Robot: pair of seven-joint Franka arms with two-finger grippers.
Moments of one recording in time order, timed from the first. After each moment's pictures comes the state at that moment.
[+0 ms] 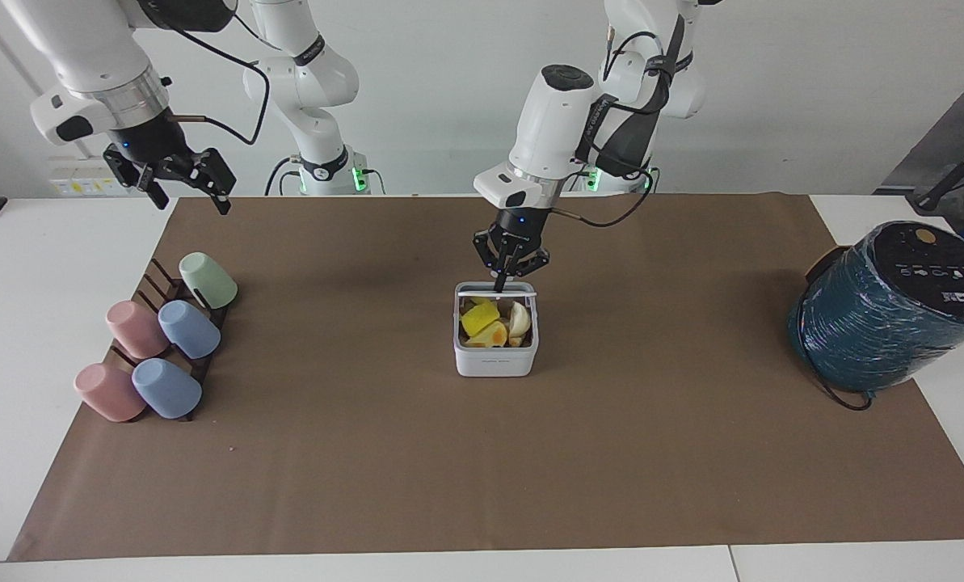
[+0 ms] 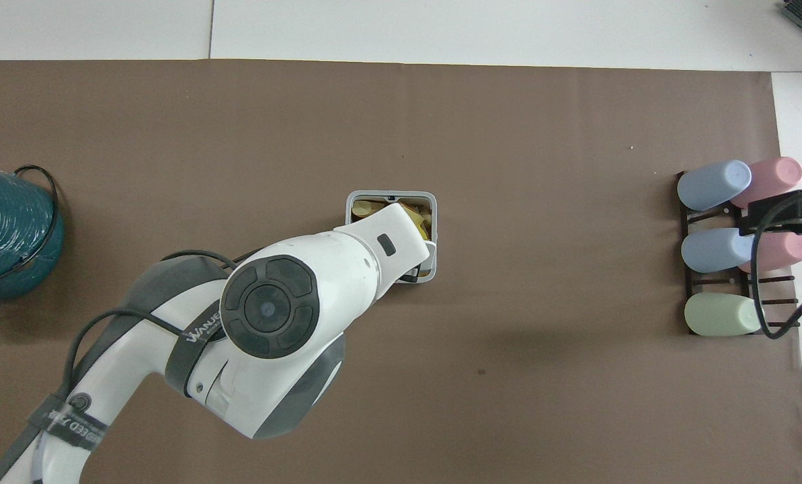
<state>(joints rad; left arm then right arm) -0.65 0.13 -0.01 -1.89 -0.04 2.44 -0.35 0.03 -0.06 -0.08 -1.60 0.00 1.54 0.09</state>
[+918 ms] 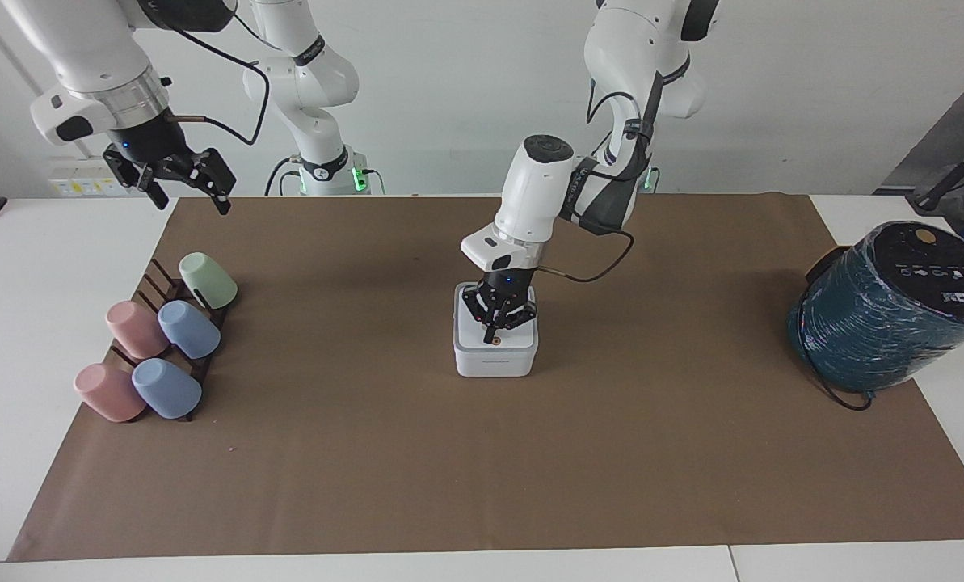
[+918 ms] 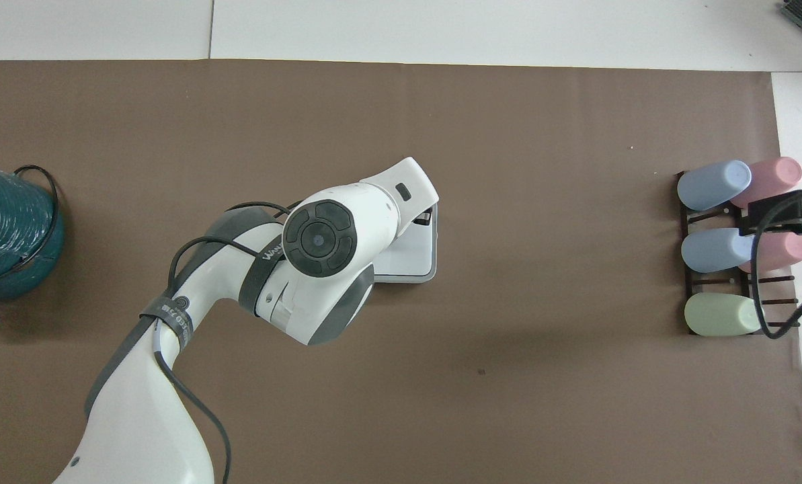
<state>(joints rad) -0.64 0.35 -0.01 -1.78 -0.02 2.54 -0.35 0.03 -0.06 -0.08 -1.60 0.00 1.54 0.09</state>
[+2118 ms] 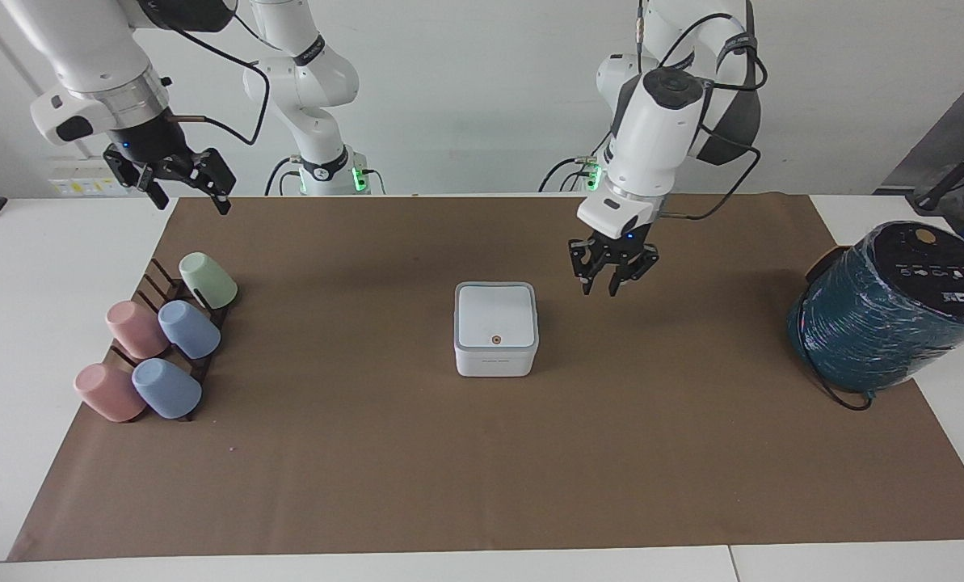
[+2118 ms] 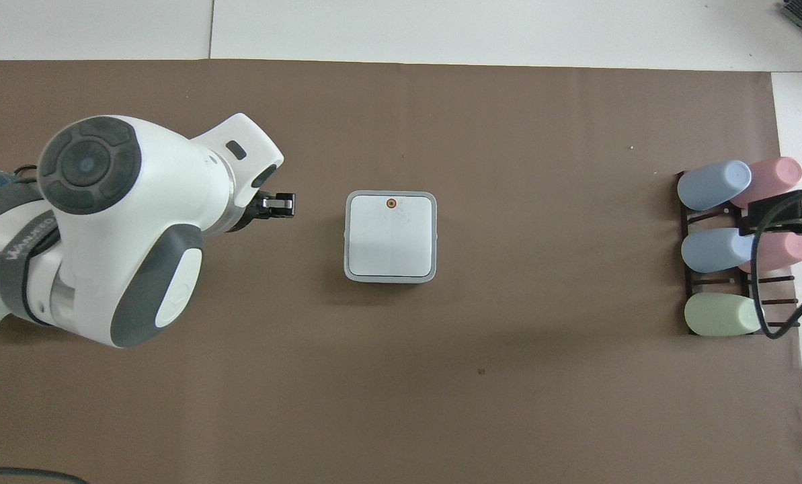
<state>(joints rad) -0.40 0.07 0.01 -1.81 -0.02 2.04 -0.29 0.03 -0.06 -0.08 -1.60 0.00 1.54 0.09</state>
